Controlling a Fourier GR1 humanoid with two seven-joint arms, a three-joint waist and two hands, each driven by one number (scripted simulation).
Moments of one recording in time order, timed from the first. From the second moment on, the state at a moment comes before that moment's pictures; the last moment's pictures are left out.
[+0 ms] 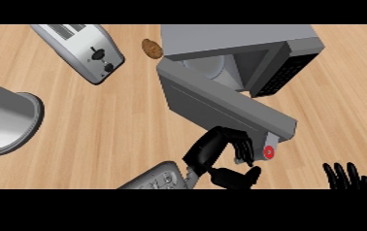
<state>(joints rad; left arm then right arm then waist) -0.57 0.01 -0.94 -1.19 0.26 0.34 -0.04 0.56 -0.23 0.02 -1.79 -0.27 0.38 -0.73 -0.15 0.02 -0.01</state>
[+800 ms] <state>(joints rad) -0.79 0.00 -0.80 -0.99 0.55 0.52 -0.21 0.60 -0.31 0.06 -1.97 -0.36 0.45 -0.64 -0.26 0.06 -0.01</state>
